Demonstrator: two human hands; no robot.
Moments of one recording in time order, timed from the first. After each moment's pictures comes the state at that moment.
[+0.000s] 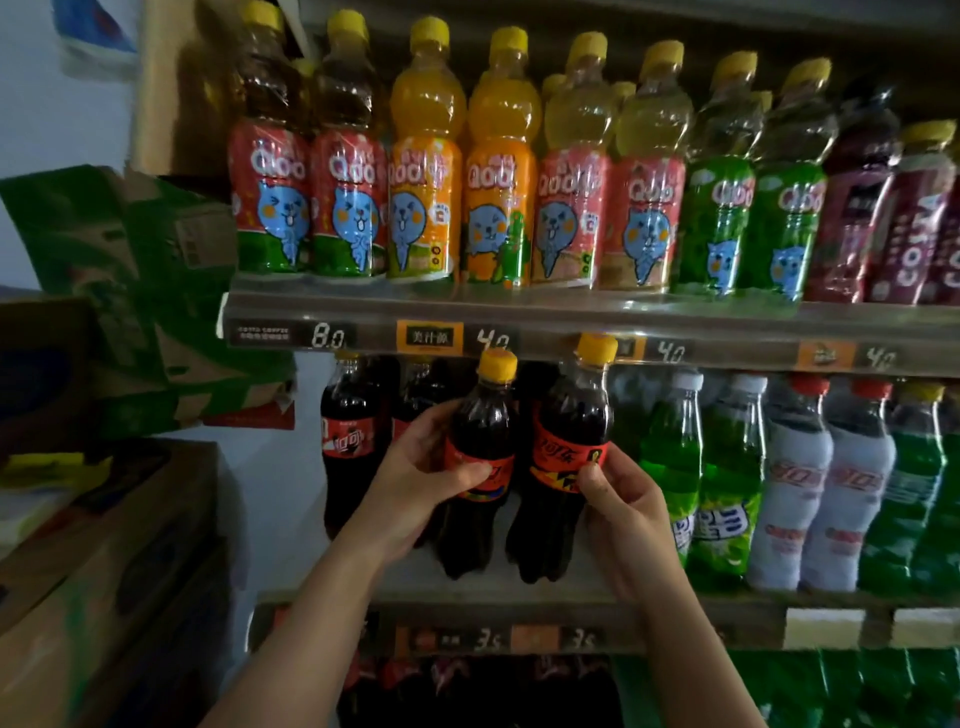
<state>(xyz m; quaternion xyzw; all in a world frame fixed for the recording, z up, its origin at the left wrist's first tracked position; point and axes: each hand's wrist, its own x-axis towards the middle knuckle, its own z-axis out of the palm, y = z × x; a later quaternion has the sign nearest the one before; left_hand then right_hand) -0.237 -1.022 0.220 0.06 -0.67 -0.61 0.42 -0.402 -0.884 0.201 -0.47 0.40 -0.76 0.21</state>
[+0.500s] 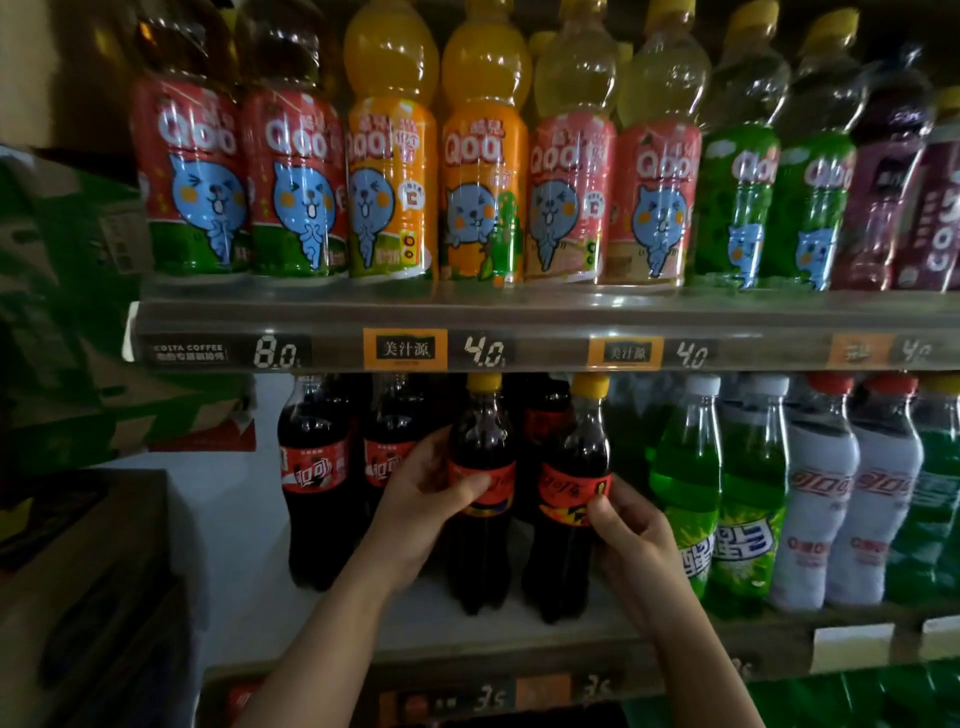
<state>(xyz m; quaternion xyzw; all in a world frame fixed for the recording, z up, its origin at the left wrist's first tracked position) -0.286 -1.067 0.195 0.05 -0.66 -0.63 0.41 -0.444 -0.913 0.169 -0.43 0.45 -0.75 0.22</state>
